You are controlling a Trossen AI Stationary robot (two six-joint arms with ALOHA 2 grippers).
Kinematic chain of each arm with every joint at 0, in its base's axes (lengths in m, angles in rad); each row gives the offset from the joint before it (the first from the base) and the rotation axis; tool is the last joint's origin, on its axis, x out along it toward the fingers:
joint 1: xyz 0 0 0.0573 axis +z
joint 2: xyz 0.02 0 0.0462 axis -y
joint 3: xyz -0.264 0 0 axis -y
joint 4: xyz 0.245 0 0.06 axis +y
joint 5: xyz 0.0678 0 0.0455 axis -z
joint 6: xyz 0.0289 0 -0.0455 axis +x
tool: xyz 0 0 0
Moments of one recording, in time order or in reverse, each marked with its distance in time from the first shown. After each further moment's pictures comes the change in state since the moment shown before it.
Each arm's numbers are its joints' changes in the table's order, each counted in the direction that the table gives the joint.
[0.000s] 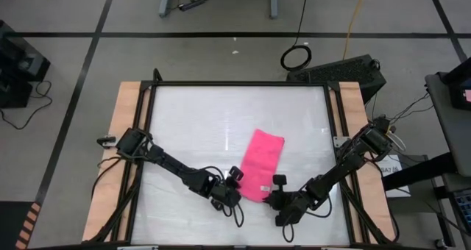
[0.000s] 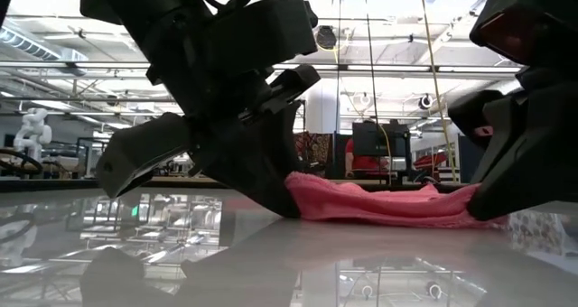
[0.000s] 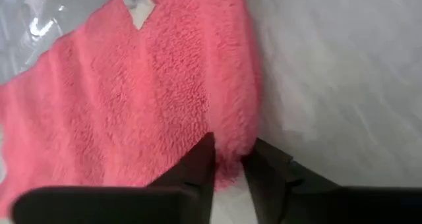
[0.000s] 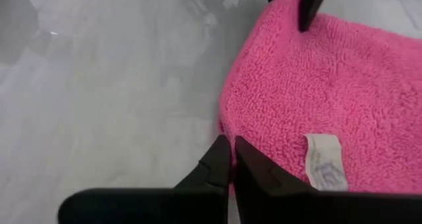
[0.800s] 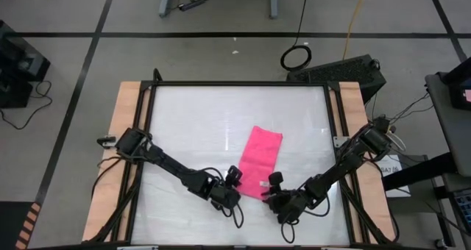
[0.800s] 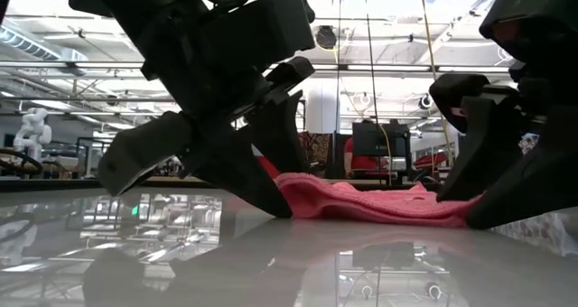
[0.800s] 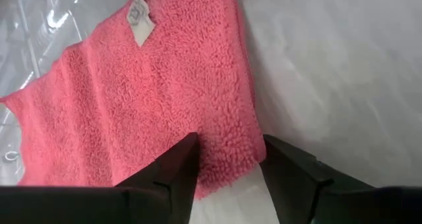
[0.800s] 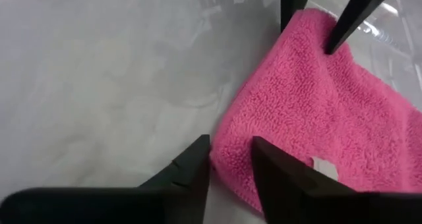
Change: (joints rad) left arm 0.003 0.004 0.002 -0.003 -0.078 -0.003; right arm -0.025 -0.016 0.001 0.015 0.023 -0.337
